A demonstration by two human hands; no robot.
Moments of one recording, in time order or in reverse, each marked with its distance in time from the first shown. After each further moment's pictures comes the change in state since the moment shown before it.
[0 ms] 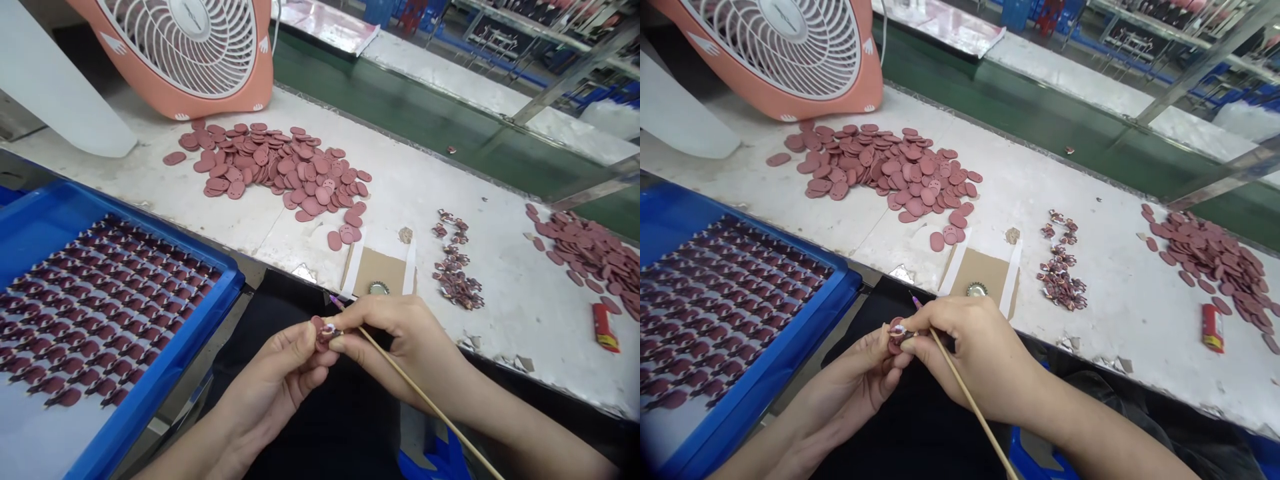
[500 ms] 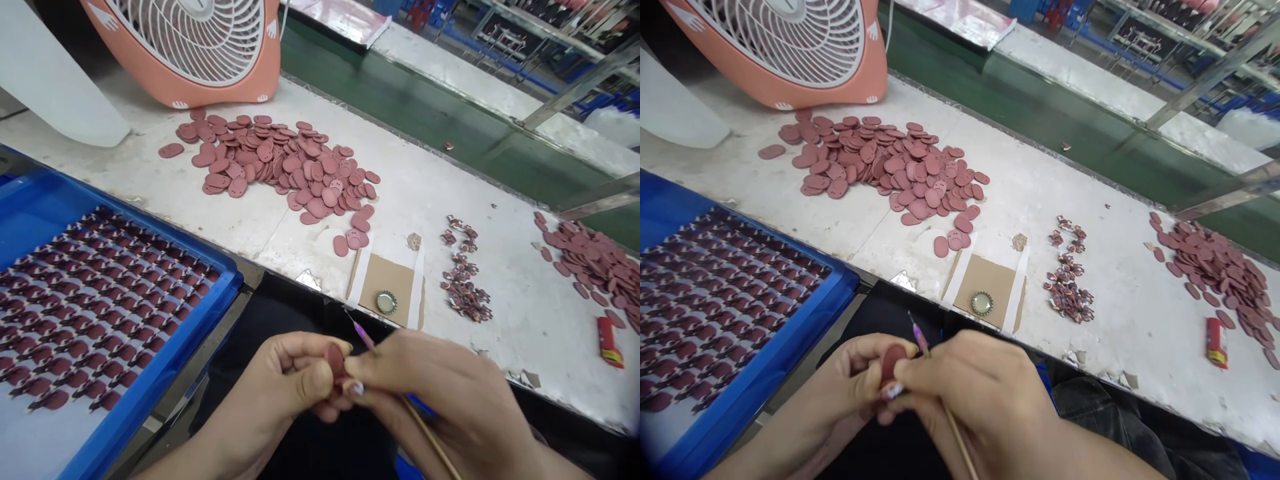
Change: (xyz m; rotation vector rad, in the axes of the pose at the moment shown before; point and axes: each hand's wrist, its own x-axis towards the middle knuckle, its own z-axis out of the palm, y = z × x) left_hand -0.012 0.013 0.011 0.177 -0.148 0.072; right_hand -0.018 -0.017 0.002 -0.310 0.099 -0.192
